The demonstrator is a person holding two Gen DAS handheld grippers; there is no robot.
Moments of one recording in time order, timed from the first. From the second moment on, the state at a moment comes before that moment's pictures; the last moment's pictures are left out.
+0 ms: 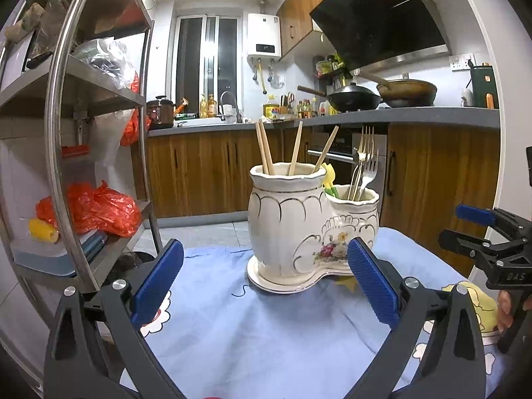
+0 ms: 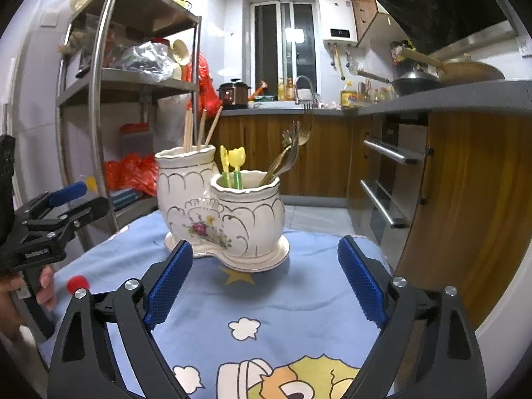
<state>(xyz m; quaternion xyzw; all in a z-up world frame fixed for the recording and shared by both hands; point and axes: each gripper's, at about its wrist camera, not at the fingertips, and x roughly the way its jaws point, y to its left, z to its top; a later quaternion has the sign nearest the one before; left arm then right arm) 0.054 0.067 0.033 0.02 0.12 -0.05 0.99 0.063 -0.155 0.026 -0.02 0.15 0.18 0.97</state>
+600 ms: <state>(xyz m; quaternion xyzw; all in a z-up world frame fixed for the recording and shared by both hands) 0.055 0.069 0.032 0.02 0.12 -0.05 0.99 0.064 -0.155 0.026 -0.02 0.15 0.17 0.97</state>
